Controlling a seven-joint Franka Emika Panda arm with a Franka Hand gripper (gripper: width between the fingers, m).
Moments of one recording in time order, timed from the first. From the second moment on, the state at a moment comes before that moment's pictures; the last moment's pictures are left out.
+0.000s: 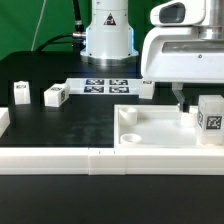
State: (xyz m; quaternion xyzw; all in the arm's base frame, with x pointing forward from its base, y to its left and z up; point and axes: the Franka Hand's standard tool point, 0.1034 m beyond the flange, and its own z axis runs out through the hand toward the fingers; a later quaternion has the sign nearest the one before) arm 0.634 0.120 0.071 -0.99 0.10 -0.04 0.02
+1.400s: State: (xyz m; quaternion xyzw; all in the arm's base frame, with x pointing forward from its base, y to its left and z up) arm 0.629 0.088 0.070 -0.93 0.37 -0.04 0.01
